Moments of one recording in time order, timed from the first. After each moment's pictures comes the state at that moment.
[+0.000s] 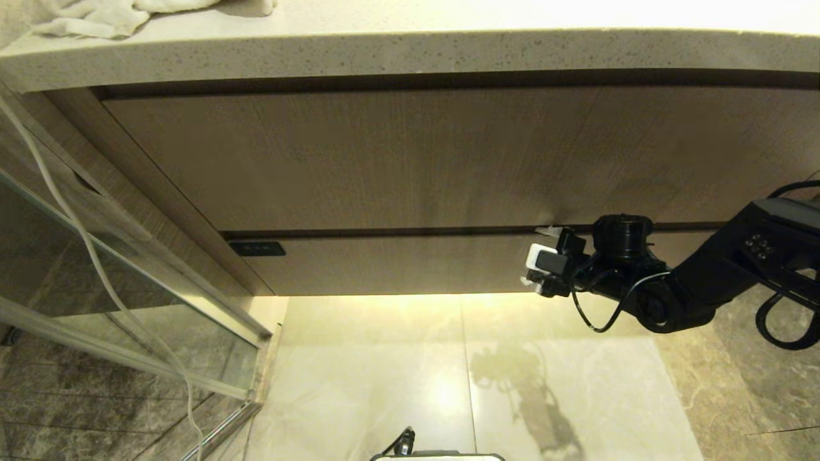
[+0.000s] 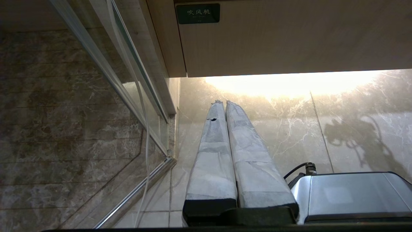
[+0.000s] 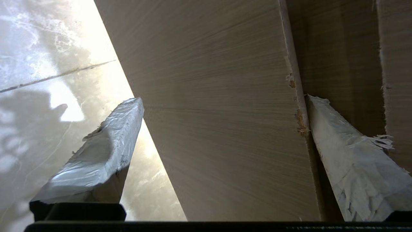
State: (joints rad) left arm 0.00 0.00 0.00 0.00 0.00 0.00; right arm 0.17 2.25 -1.06 -0.88 0.24 -1.19
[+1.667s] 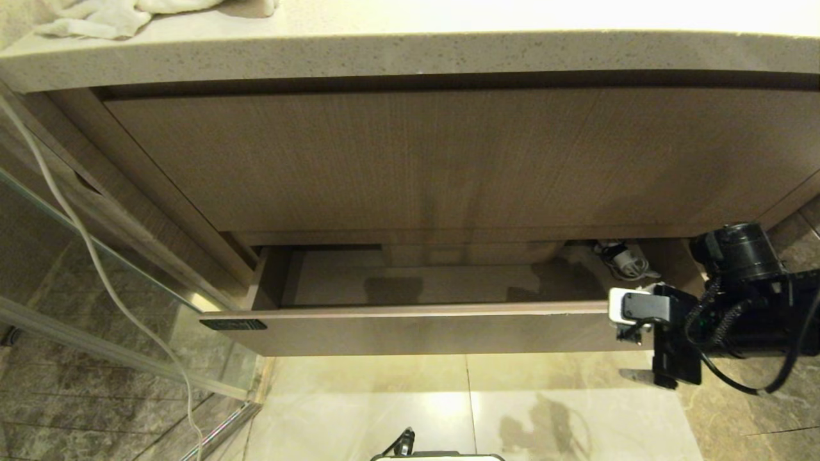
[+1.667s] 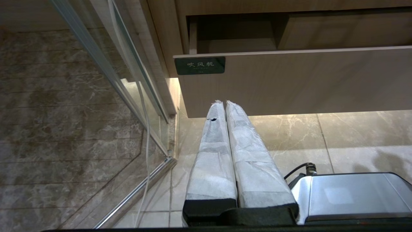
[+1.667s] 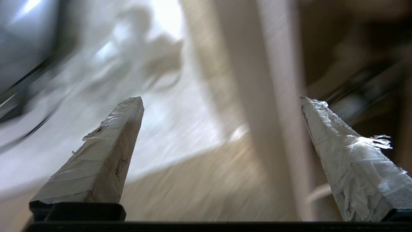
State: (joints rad) left arm 0.00 0.00 0.00 0.00 0.00 0.00; right arm 0.14 1.62 -0.72 -0.04 0.08 -1.15
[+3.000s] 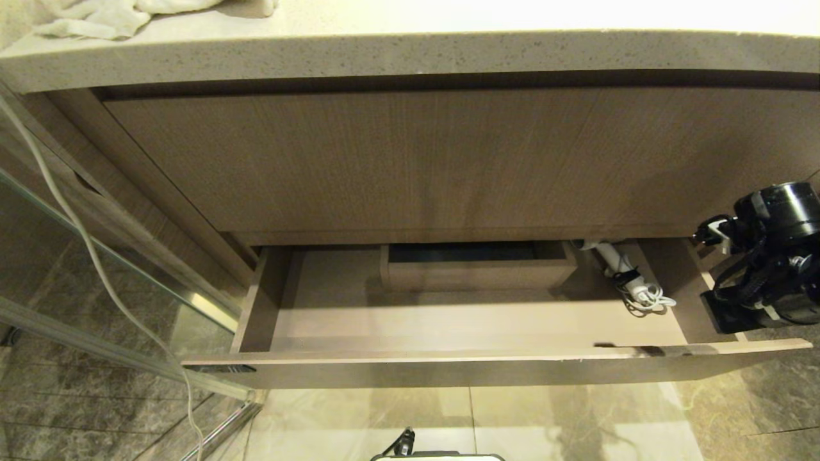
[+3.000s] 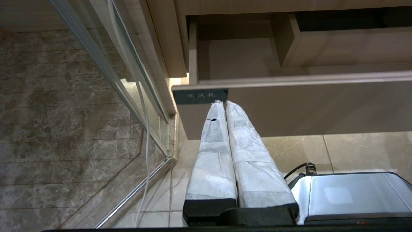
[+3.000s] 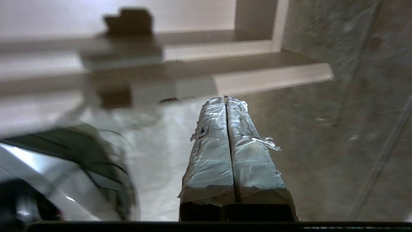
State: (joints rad) left arm 0.00 0.00 0.00 0.00 0.00 0.00; right arm 0.01 1.61 -0.94 0.20 -0.41 -0.11
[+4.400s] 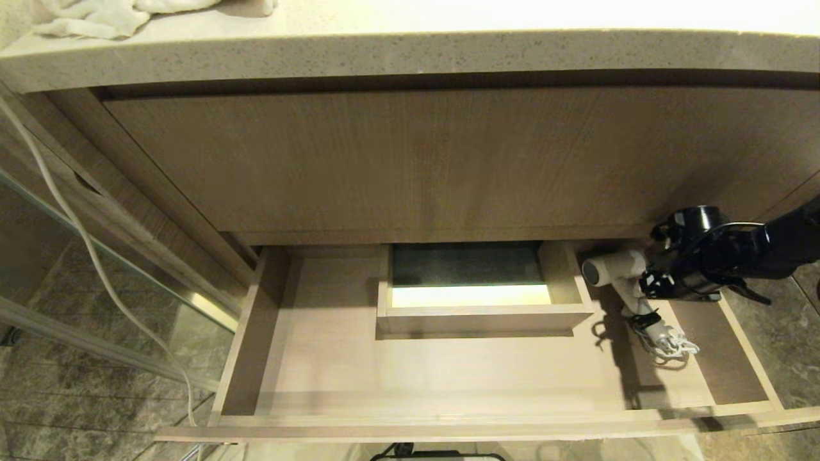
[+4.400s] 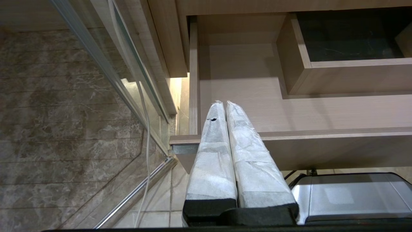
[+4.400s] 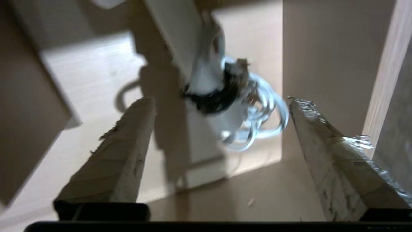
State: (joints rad) left arm 0.00 0.00 0.00 0.00 0.00 0.00; right arm -0.19 2.26 -1.38 -0.01 -0.19 -0.05
